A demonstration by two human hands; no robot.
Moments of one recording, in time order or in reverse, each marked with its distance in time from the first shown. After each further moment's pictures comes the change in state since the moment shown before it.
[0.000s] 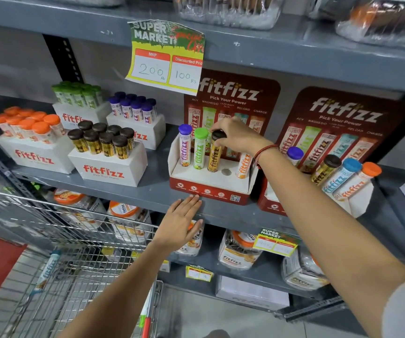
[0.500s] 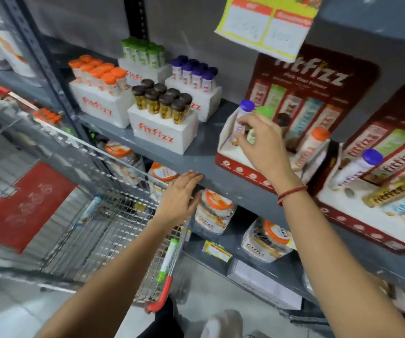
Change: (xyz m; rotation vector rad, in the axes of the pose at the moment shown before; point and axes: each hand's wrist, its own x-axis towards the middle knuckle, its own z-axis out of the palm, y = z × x) left_hand -0.059 -0.037 -0.033 -0.127 0.169 -0.318; right_hand -0.031 -0.057 0.072 0.145 0.440 -0.259
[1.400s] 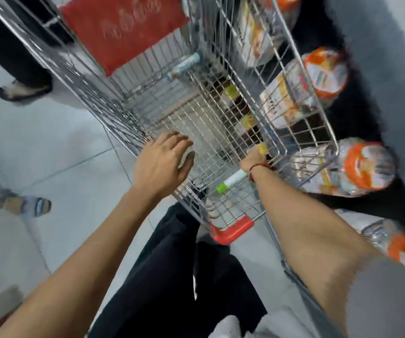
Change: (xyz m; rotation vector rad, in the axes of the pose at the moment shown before) left_hand -0.233 -0.098 -0.018 0.185 -0.092 -0.751; right_hand -0.172 -0.025 0.397 -0.288 -1.295 0.386
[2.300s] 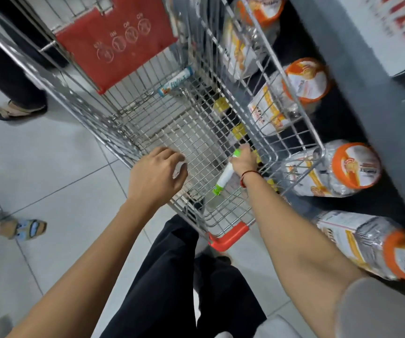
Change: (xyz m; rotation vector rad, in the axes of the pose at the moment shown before) left_hand -0.003 0.004 0.001 0.008 0.132 0.021; right_hand -0.025 -0.018 -0.018 0.460 0.157 -0.002
